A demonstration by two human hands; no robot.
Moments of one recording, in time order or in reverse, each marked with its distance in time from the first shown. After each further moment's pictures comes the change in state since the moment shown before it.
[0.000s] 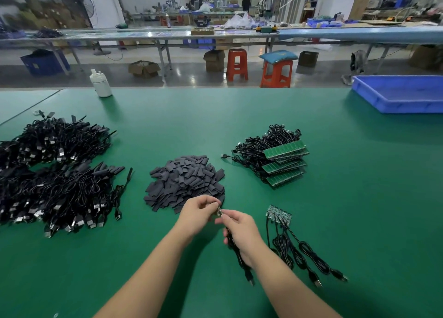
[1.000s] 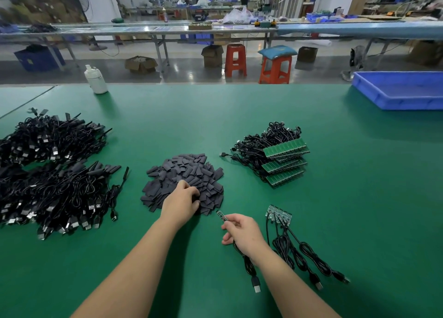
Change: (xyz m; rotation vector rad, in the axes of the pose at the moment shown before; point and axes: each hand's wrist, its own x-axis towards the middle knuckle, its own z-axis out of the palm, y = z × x) left_hand 0.058 -0.033 -0.039 0.986 0.139 0.207; right_hand 0.028 0.021 -0.025 -0.350 -0.011 -0.027
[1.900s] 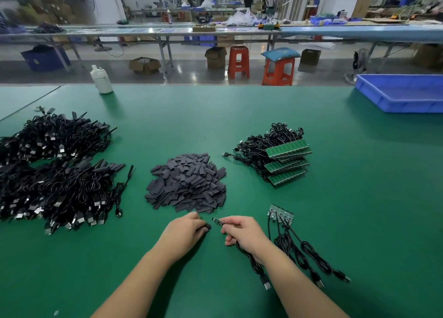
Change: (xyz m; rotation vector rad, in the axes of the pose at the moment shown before) left_hand -0.074 0.000 0.002 -0.002 -0.138 0.293; right_hand -0.010 -0.007 -0.004 0.019 -0.139 -0.020
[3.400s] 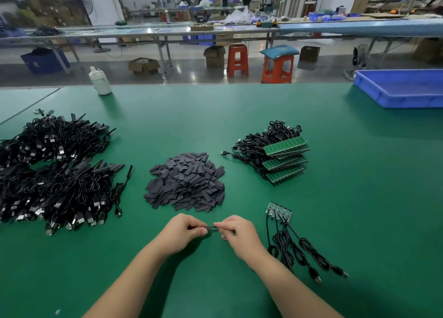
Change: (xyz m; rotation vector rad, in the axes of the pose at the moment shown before) left_hand -0.004 0.007 -0.019 -0.554 -0.179 -0.274; right_hand -0.014 0.004 0.010 -0.469 0.090 -0.268
